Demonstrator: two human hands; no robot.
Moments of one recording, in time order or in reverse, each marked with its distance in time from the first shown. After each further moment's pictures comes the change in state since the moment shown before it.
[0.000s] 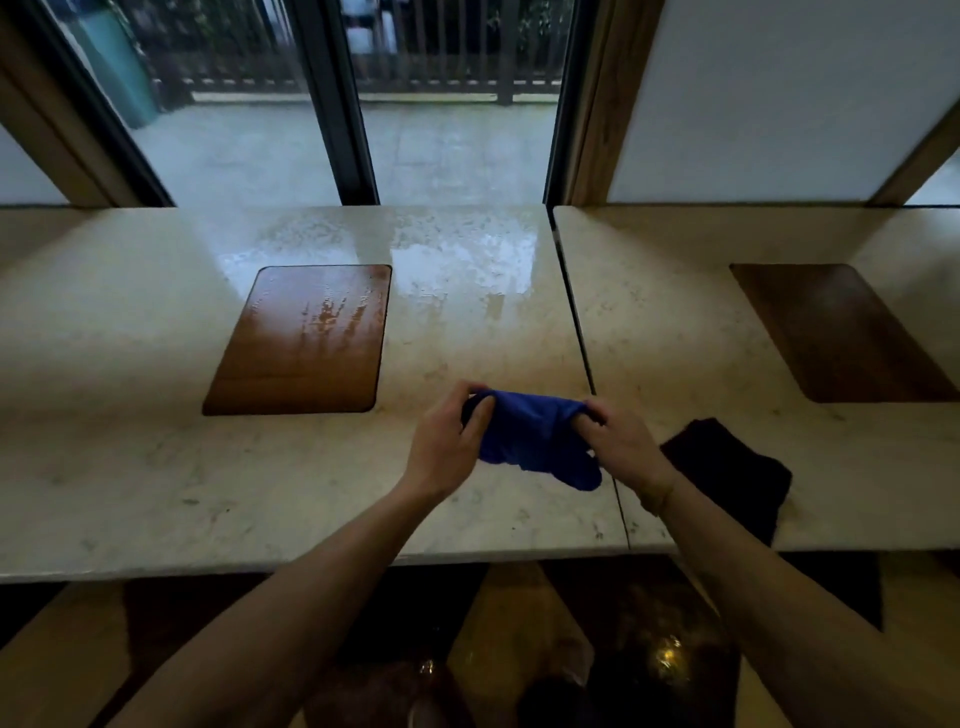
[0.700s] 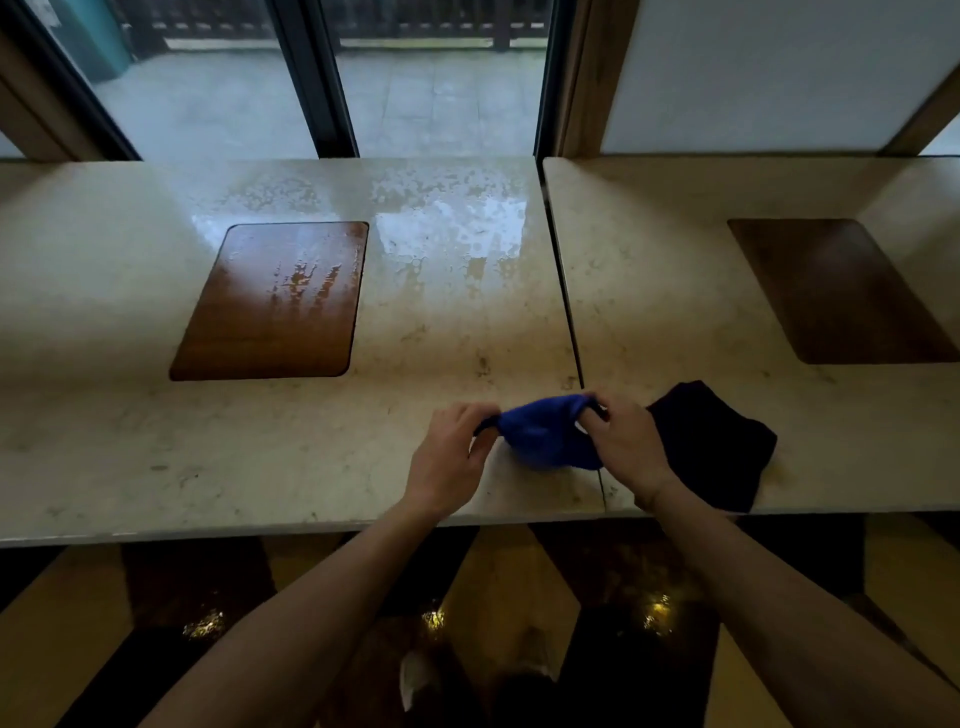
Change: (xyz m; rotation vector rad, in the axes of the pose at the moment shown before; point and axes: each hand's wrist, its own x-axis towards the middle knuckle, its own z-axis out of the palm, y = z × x) left_hand -0.040 -0.032 0.057 0.254 -0.103 -0.004; right_hand -0.014 0.059 -0.003 -0.180 0.156 0.017
